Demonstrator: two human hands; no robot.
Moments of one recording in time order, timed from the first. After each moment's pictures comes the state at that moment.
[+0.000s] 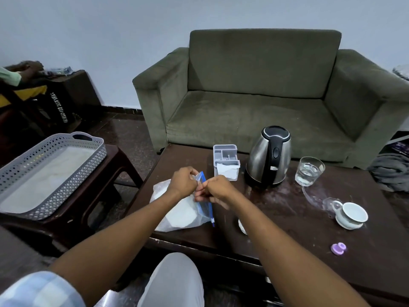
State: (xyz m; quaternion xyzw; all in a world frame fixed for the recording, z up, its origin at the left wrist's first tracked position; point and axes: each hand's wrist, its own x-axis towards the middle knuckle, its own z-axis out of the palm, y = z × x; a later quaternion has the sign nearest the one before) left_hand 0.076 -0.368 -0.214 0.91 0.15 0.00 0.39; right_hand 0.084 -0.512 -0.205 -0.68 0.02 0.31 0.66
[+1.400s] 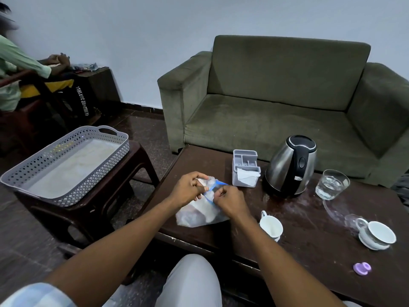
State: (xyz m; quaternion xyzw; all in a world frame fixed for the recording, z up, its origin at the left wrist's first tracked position) left_hand 0.039 -0.318 -0.226 0.82 0.09 0.01 0.56; right_hand 0.074 -0.488 -0.249 -0.90 -0.06 0.11 0.42
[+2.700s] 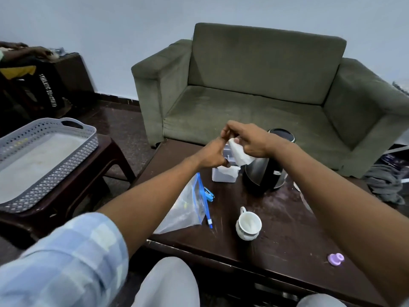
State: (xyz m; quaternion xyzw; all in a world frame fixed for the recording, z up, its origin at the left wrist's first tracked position) left_hand 0.161 -0.412 -0.169 0.90 -0.14 -0.02 0.41; right_hand 0.189 -0.586 -0.092 -0.88 -0.43 0.03 0.18
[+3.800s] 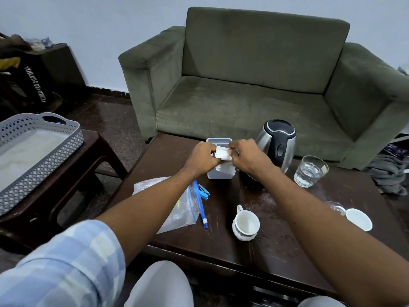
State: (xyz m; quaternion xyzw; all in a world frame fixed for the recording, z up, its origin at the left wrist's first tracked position) left_hand 0.183 -0.414 -0.236 0.93 -0.02 0.10 0.34; right_hand 0.192 -0.584 -0.182 -0.96 -0.21 0.00 0.19
